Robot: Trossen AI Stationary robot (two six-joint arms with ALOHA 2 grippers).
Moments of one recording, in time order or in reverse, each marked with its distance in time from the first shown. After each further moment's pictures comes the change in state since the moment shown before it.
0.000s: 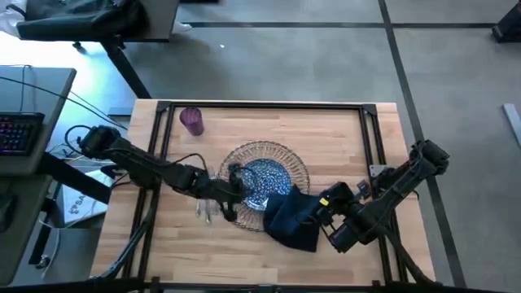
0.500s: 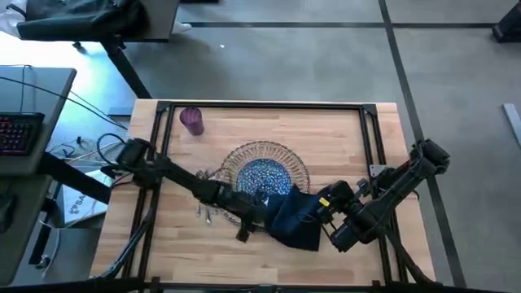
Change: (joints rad) left arm 0.000 0.415 0.216 0.064 0.317 -0.011; right arm -0.003 -0.016 0.001 0.000 0.085 -0.025
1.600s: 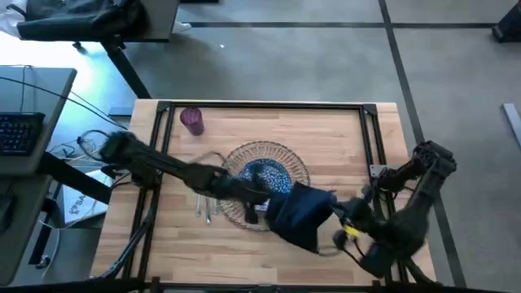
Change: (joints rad) left arm -0.014 -0.349 0.273 -0.554 -0.437 0.095; right arm 0.262 -0.008 0.312 0.064 0.496 -0.306
